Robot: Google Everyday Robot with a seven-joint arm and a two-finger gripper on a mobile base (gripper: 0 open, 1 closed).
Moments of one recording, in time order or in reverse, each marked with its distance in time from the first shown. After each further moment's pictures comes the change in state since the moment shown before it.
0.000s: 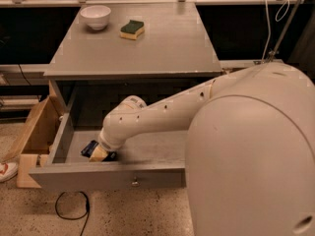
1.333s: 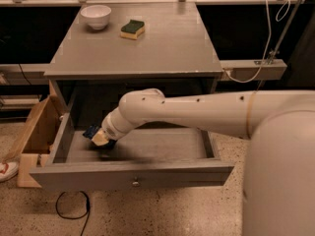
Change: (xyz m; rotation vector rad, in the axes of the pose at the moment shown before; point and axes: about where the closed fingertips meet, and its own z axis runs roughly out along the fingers) arm -0.037 -0.009 -0.049 -0.124 -0.200 0.073
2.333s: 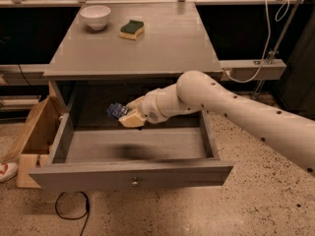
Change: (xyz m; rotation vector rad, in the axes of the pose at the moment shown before) arm 0.001 -0.033 -0.135 -0.031 -0.239 -0.174
